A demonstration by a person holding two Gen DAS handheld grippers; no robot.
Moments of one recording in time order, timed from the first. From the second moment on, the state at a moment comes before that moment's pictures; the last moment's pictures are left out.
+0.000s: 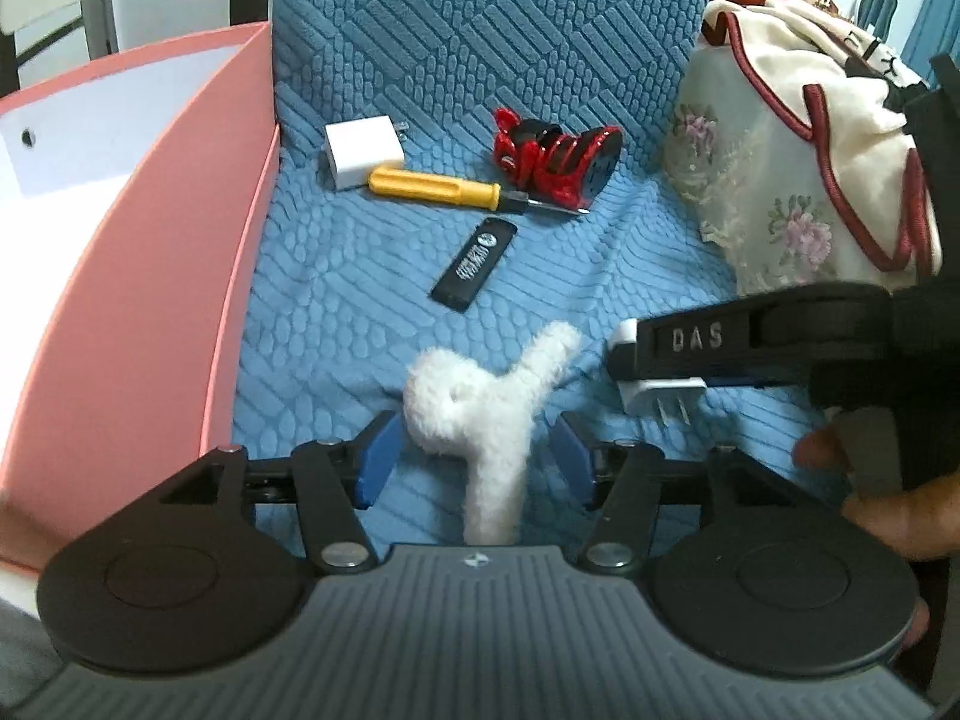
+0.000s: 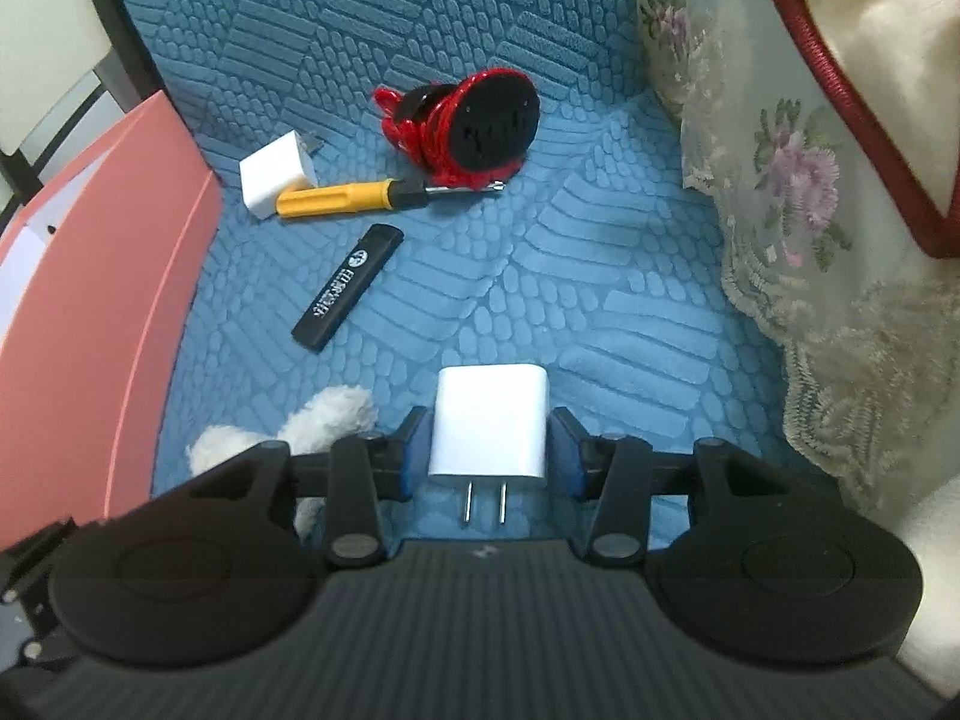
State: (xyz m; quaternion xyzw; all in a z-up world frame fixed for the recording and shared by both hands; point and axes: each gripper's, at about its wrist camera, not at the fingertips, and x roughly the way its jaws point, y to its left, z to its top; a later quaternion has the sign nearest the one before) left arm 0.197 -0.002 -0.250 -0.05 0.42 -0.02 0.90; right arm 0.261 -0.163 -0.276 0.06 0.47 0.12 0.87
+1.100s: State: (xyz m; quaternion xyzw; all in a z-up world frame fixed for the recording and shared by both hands) left arm 0.170 0.008 -0.190 -0.10 0.39 -0.03 0.91; right arm 0.194 -0.181 -0.194 0.04 0.40 0.15 0.91
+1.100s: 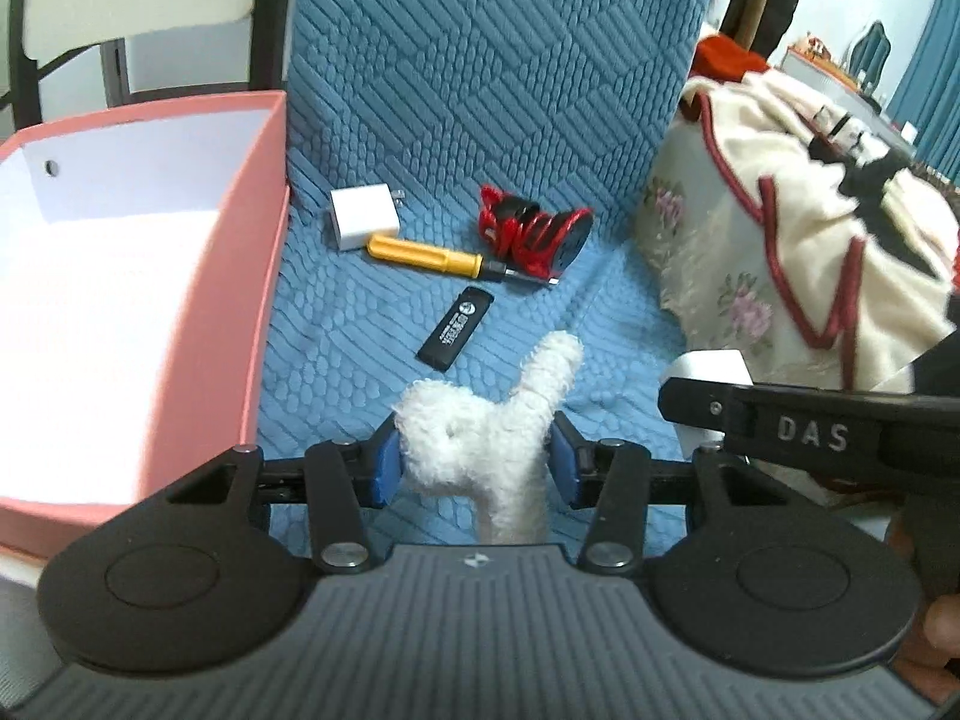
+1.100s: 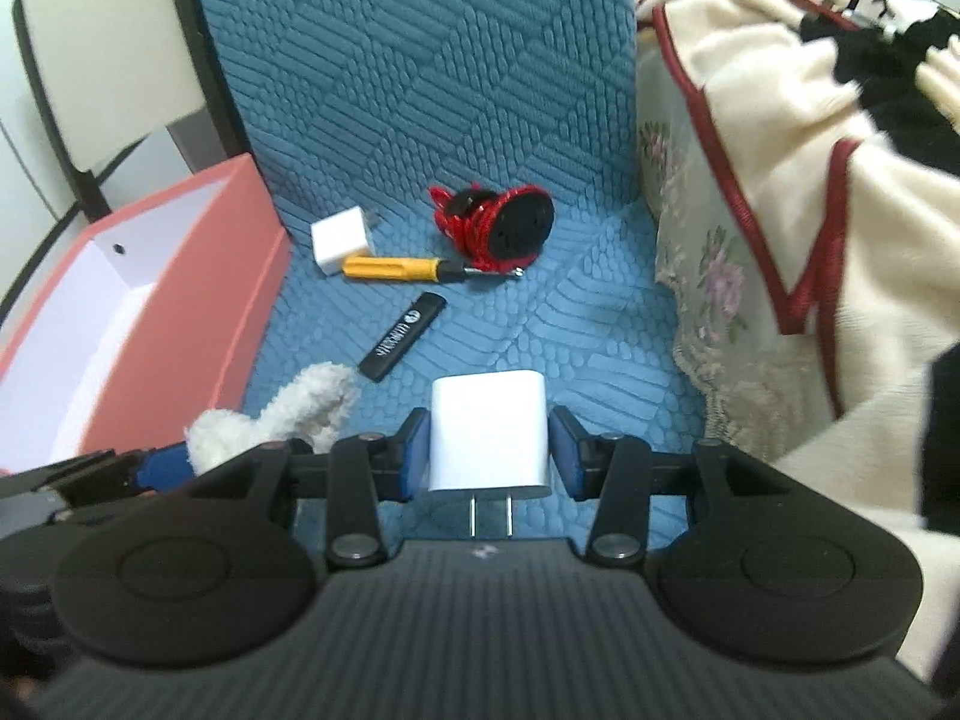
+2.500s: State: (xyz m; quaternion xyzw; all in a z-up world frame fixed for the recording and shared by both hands) left arm 0.083 0.240 -0.034 -0.21 0.31 0.11 0.92; right arm 0.137 0.008 -0.045 -0.01 0.35 0.35 0.87
